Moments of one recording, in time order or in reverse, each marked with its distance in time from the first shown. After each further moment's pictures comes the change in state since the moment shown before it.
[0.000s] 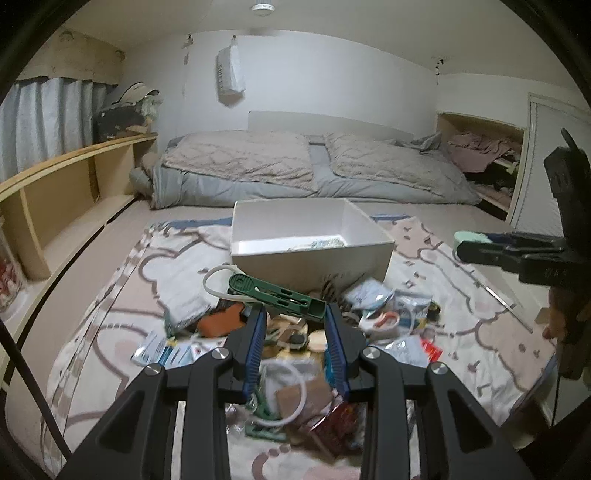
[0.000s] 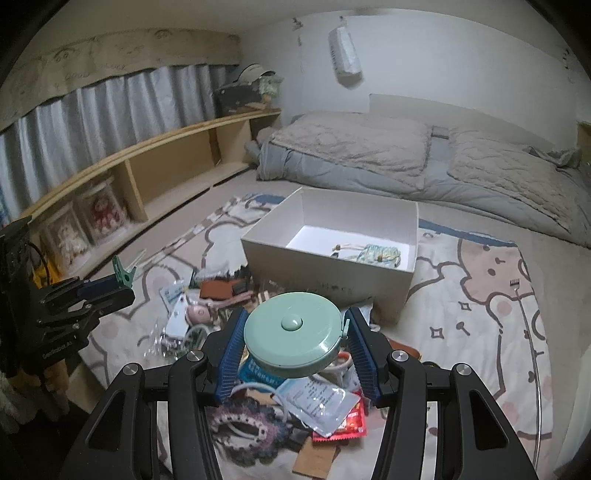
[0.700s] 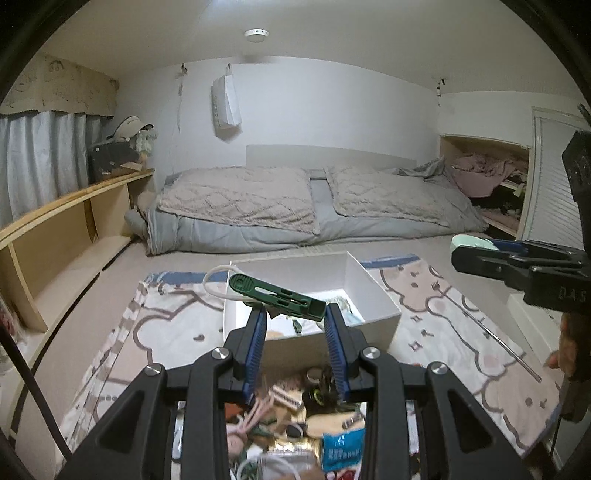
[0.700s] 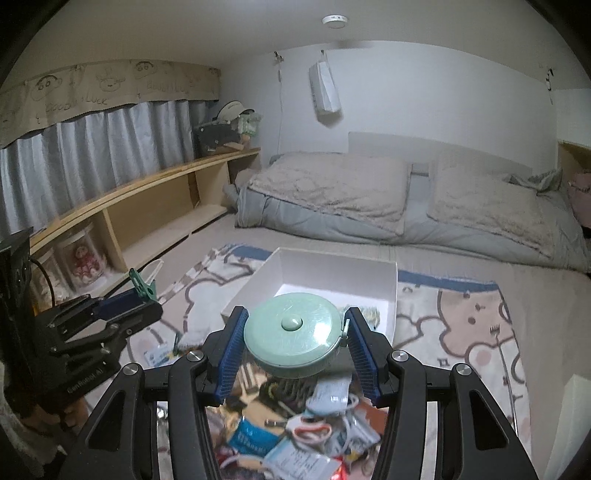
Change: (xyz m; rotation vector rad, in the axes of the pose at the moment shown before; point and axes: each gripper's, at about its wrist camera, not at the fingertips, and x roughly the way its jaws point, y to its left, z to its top) left arm 0.038 -0.013 0.088 0.022 -0.107 0.028; right arm 0.001 0.000 0.079 0.017 -0.125 -0.086
